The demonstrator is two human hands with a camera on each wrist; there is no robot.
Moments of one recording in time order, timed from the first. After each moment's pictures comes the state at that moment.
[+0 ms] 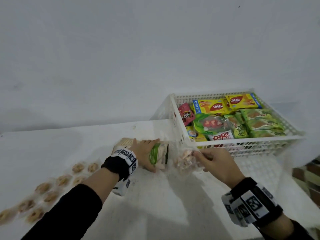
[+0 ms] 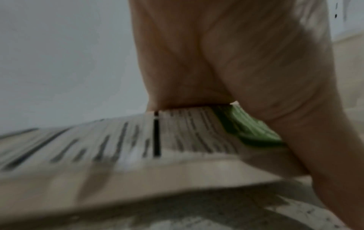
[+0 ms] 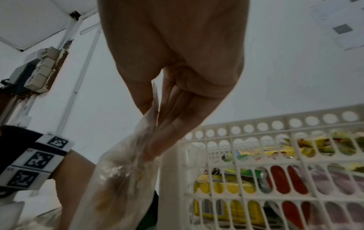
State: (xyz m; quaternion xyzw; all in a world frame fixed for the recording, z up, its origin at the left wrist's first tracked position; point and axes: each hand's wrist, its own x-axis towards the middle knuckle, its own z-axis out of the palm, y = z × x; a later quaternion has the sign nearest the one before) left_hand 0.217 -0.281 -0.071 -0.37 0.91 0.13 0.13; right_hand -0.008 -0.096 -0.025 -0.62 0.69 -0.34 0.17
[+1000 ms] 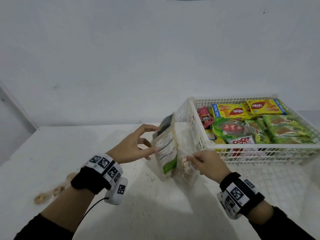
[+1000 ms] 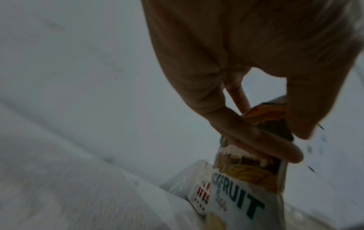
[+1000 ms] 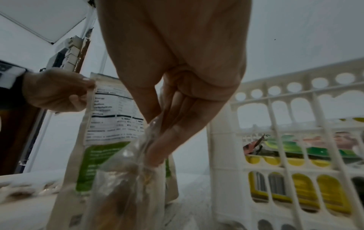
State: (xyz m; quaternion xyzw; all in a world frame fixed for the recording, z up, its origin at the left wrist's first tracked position) left_hand 0.311 -0.218 0.024 -0.32 0.76 0.50 -0.26; right_hand 0.044 -0.138 -0.044 -0.67 0.67 -0.24 0.19
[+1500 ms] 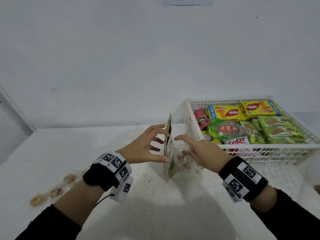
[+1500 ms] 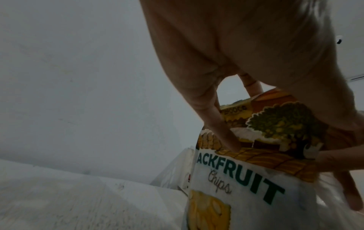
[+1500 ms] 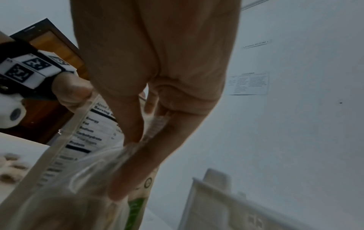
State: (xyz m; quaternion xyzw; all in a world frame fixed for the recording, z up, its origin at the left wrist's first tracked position) left_hand 0.281 -0.217 0.023 -0.27 0.83 0.43 -0.21; right_hand 0.052 -0.137 0.020 -0.78 0.61 -0.11 0.07
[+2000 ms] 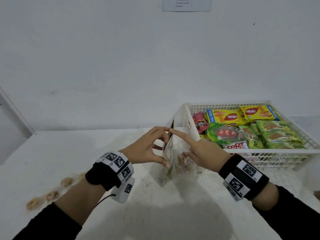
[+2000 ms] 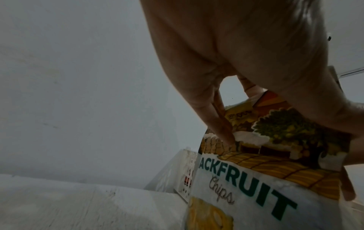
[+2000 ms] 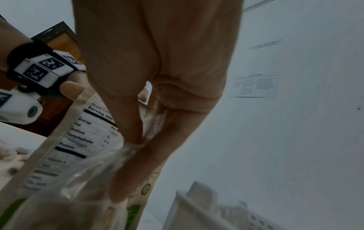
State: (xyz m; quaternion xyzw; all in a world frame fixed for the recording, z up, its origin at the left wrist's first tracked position) left_hand 0.263 -0.223 0.026 -0.24 0.86 0.39 -0.23; right_hand 0.047 -0.143 0.033 -0.80 0.60 -0.07 0.03
